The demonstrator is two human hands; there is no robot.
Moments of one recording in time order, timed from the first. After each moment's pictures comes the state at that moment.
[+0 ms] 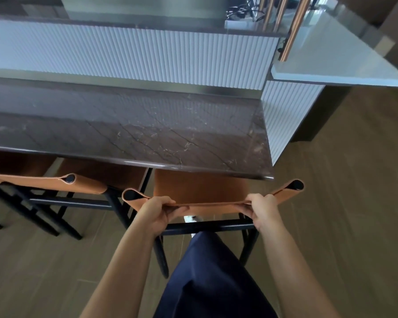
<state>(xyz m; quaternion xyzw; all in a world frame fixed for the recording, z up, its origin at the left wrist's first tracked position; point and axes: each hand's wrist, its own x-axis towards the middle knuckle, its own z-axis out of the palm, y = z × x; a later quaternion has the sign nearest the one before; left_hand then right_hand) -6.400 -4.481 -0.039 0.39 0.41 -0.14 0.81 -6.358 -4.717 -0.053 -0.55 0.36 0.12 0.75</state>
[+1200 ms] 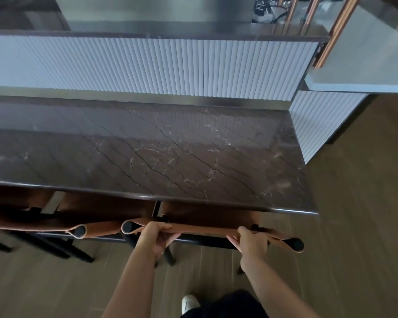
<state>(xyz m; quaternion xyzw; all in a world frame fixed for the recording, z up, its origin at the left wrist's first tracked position) -6.297 -4.363 -0.133 0.36 0.50 -0.12 0.78 -6.295 -4.588 -0.123 -0.50 0.49 0.09 0.71</state>
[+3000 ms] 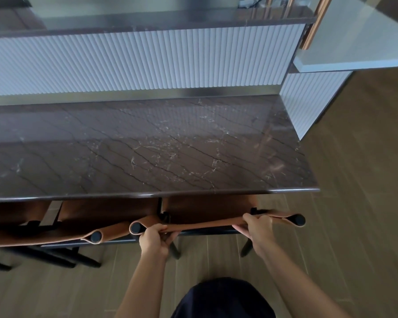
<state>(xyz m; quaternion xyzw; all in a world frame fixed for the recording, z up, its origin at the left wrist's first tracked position) -6.320 -4.330 -0.122 0.35 0.54 -0.03 0.77 -6.302 -4.573 -0.124 -0.52 0.45 0.12 0.71</state>
